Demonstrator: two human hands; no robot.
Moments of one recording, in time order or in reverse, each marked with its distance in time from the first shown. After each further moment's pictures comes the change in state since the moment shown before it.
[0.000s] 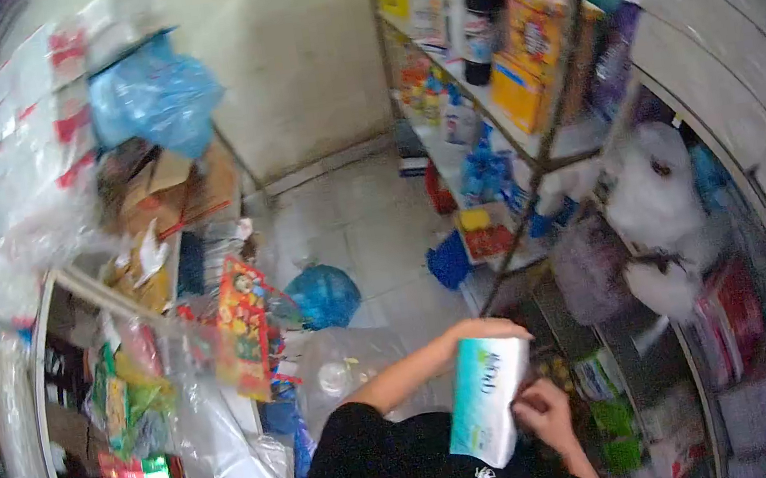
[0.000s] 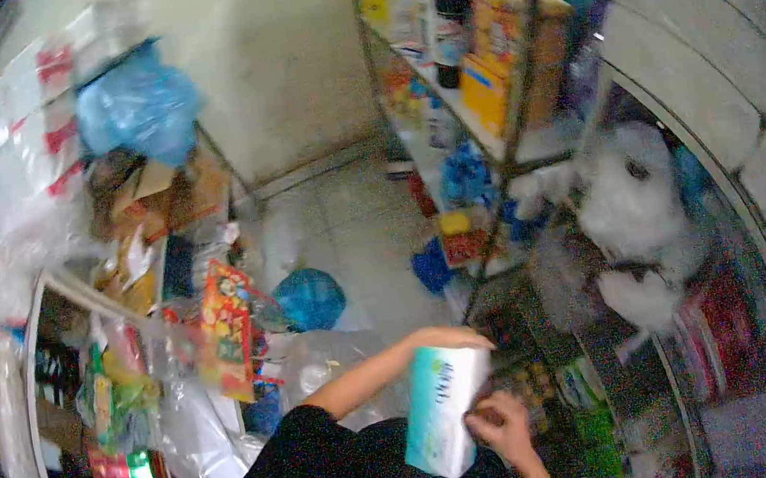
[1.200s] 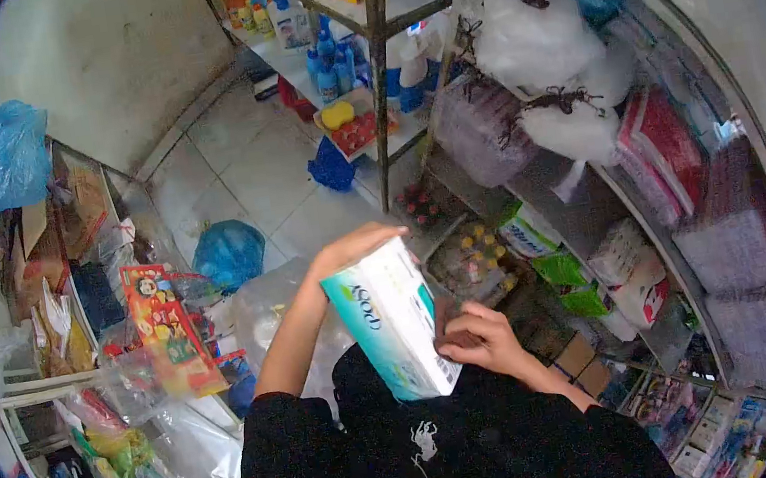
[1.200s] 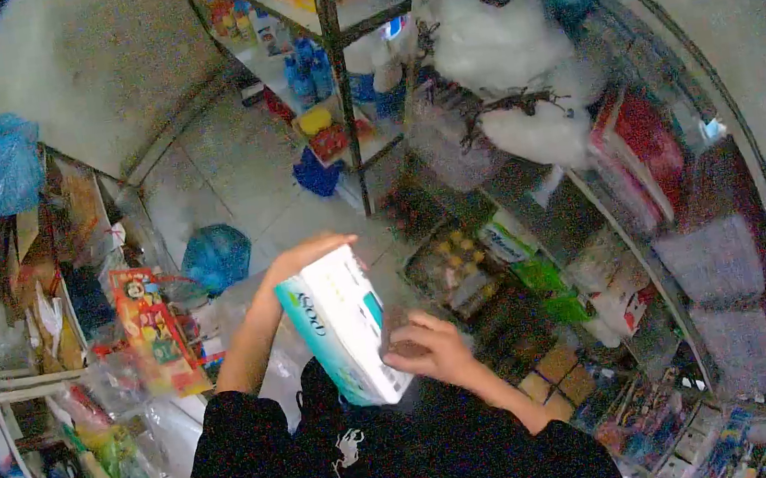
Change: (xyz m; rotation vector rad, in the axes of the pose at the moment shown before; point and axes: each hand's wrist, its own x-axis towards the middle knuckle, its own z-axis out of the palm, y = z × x) left_hand -0.046 0.069 0.027 -0.173 0.224 -0.090; right_hand -0.033 -0.011 0.006 -0.092 0.024 -0.071
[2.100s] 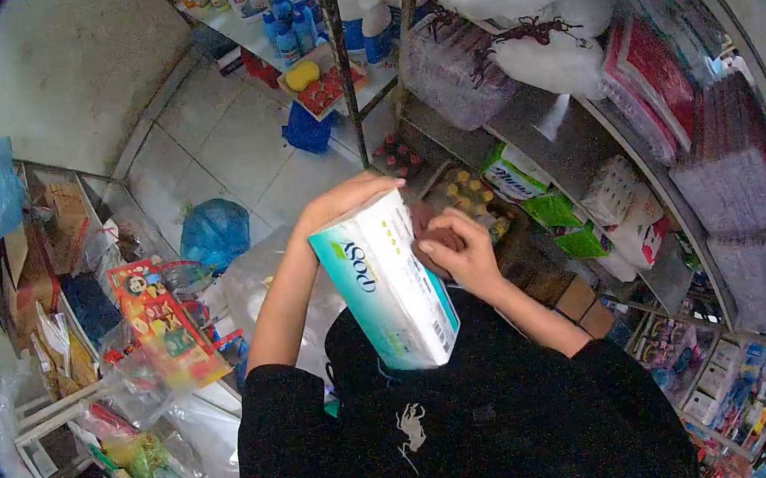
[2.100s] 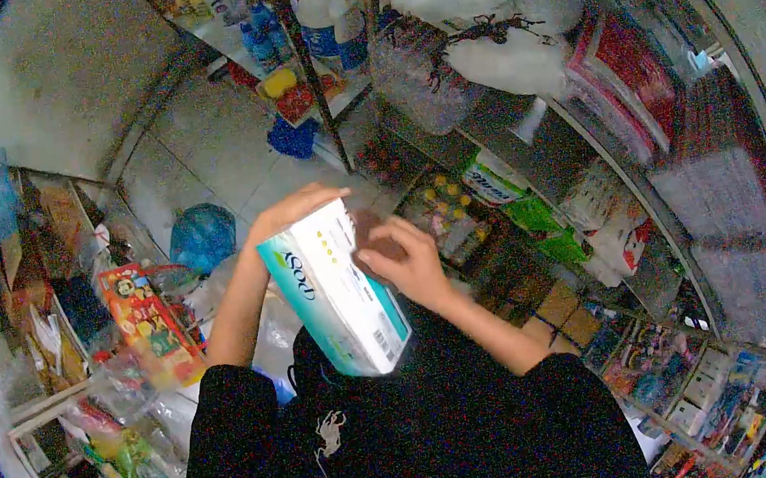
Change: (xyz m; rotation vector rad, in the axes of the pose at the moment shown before) left_hand 0.037 -0.001 0.005 0.081 -0.105 -0.239; right_hand 0.039 0.026 0.012 0.162 0.338 0.077
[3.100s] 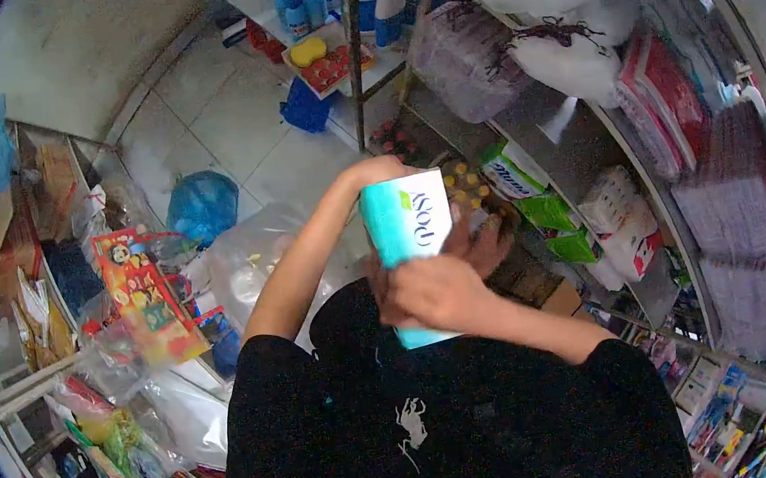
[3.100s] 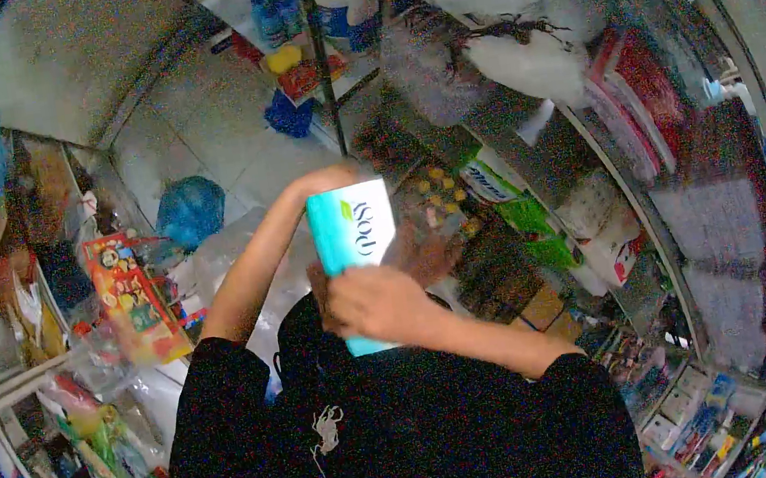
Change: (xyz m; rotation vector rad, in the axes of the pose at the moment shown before) left_hand 0.058 -0.039 -0.015 0.854 -0.085 0.021; right_hand -0.014 -0.040 0.011 -0.513 -0.473 -0.714
